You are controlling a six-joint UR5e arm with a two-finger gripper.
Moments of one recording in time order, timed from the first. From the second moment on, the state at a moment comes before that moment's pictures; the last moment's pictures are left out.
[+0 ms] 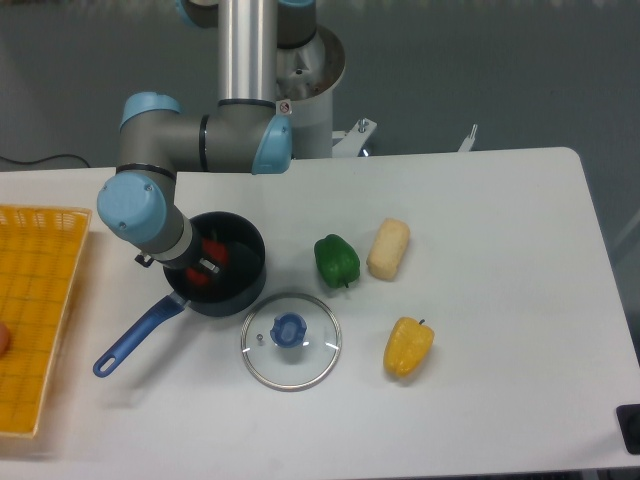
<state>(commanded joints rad) 2.02 -1.96 -1.73 -1.23 1.64 0.54</state>
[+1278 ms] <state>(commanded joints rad) 2.00 -1.98 -1.73 -1.23 1.67 0.52</state>
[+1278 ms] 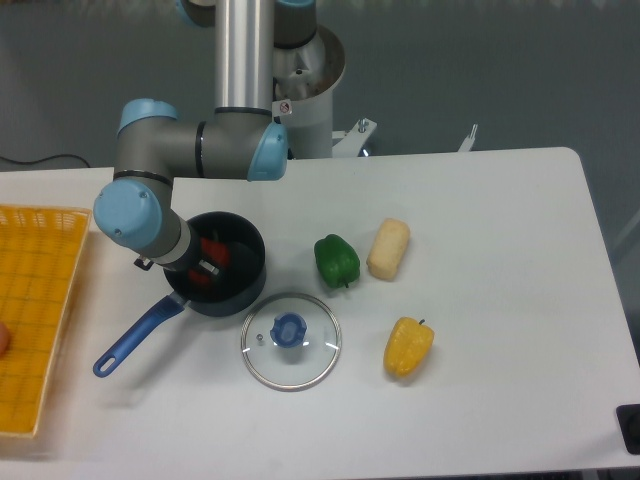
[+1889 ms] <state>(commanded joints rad) 2.00 -1.98 -1.73 -1.23 1.67 0.52</state>
